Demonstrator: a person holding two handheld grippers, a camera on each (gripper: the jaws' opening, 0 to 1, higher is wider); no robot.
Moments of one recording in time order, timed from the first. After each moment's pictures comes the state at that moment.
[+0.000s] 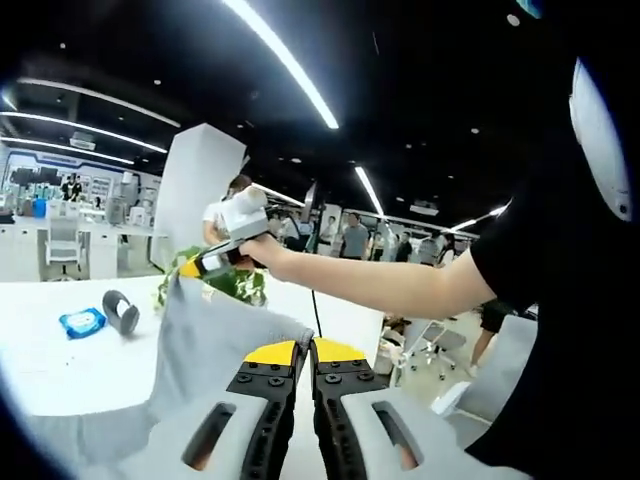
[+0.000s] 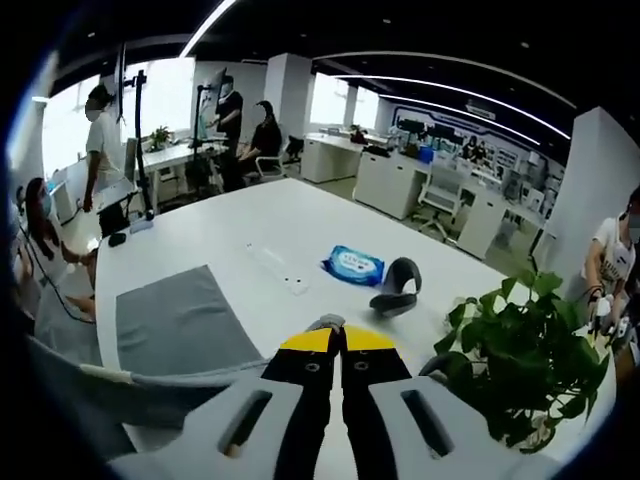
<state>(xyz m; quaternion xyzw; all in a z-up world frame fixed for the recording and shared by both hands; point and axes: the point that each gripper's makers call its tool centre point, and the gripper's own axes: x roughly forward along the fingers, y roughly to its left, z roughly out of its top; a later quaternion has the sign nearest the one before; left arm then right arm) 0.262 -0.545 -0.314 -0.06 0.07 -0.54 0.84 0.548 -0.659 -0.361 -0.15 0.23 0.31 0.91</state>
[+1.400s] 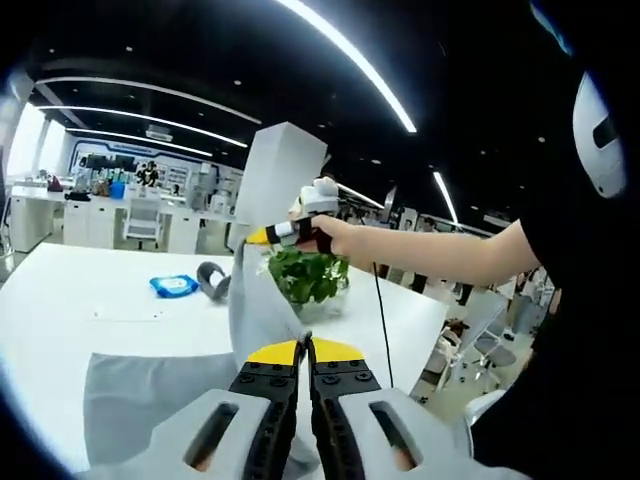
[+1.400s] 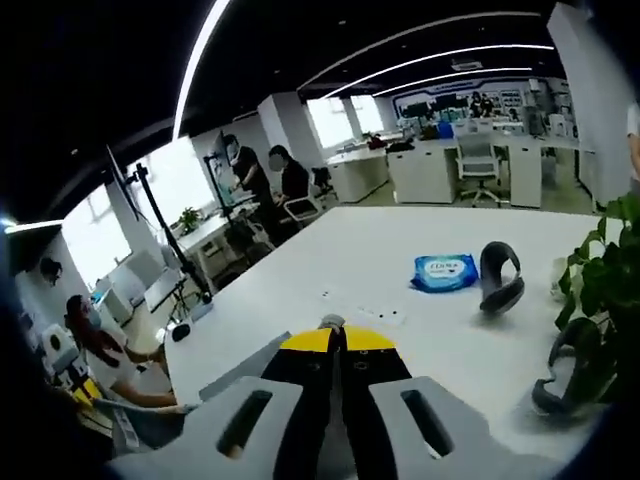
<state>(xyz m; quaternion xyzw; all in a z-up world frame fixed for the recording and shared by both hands) 0.265 -0.398 -0.353 -0.08 0.11 -0.39 0.91 0.540 -0.527 -0.361 0.08 0.26 0.37 0.89</state>
